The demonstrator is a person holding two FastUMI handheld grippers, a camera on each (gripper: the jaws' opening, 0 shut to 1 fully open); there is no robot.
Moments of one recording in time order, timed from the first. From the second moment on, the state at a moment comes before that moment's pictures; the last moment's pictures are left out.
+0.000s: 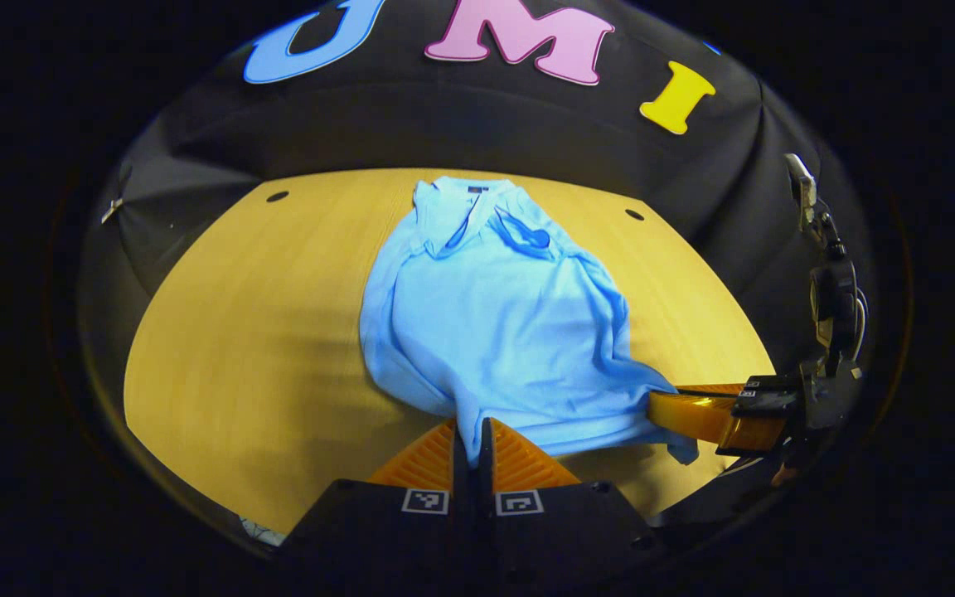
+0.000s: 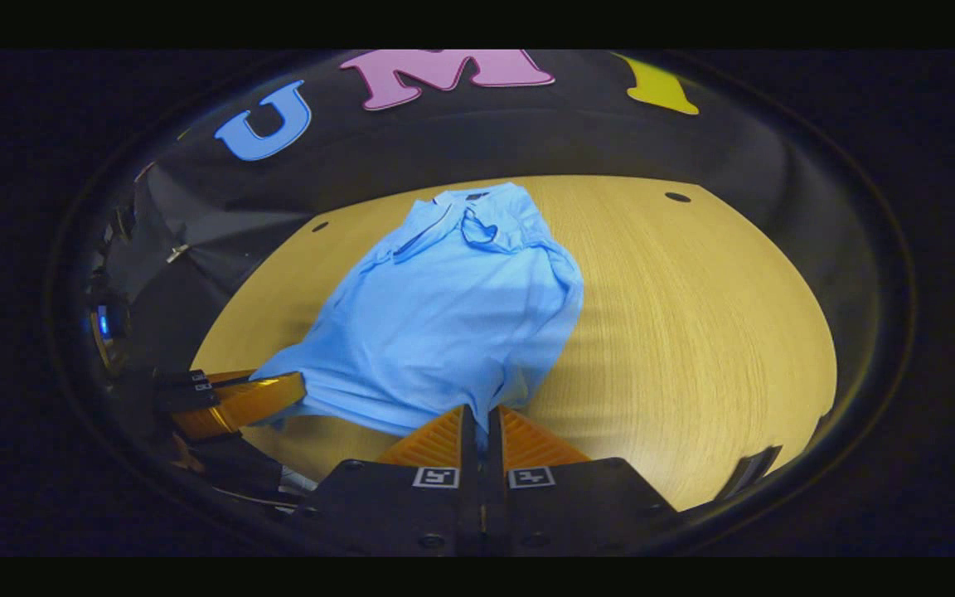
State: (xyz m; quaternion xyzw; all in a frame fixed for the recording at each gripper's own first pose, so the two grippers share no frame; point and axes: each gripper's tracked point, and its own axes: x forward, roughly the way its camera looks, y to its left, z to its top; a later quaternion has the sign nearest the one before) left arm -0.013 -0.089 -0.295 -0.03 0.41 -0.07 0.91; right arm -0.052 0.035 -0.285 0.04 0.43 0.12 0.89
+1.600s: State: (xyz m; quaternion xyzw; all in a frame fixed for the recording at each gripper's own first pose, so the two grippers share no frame) left arm 0.424 -0.080 -0.225 -0.04 0.26 -0.09 0.96; right arm 0.386 0.055 -0.206 0.01 0.23 0.13 0.96
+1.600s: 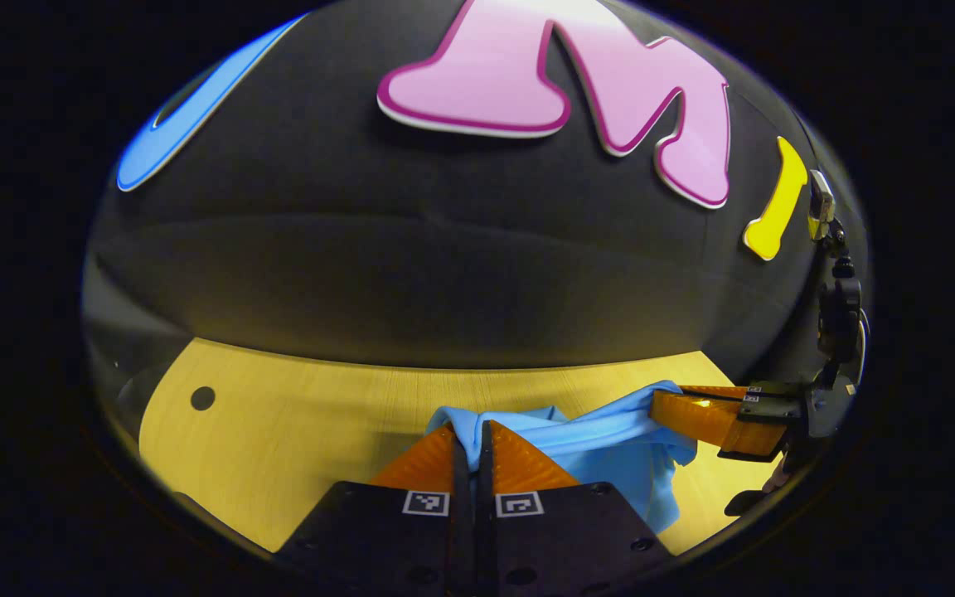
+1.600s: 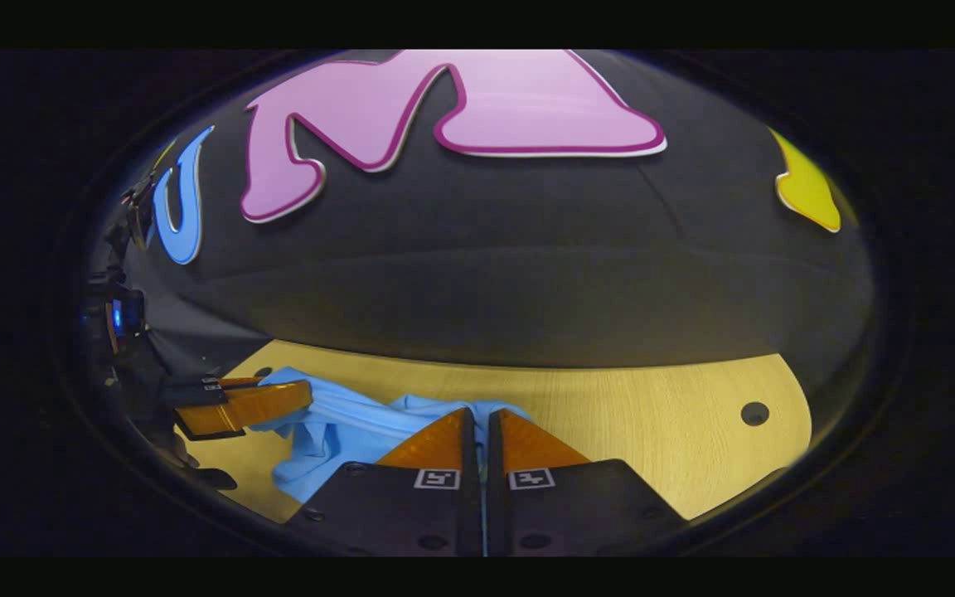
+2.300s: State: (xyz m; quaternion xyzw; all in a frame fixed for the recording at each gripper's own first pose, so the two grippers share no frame) left arm 0.442 -0.064 -0.235 0.00 0.19 -0.07 0.98; right arm 0.395 0.037 -0.252 -0.01 0.23 0.07 0.97
